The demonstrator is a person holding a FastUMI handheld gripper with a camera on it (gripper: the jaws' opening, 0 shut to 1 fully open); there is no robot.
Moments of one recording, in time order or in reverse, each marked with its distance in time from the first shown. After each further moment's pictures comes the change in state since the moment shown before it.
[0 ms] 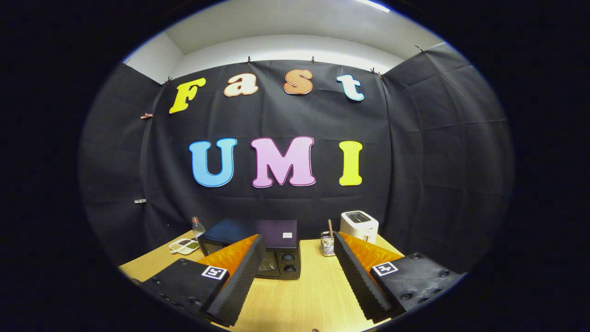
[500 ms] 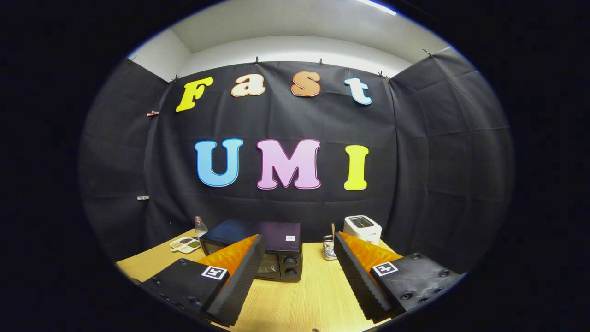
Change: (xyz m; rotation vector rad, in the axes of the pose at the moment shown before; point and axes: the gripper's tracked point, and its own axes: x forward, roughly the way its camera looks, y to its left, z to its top) arm 0.004 0.011 0.007 -0.040 -0.005 0.025
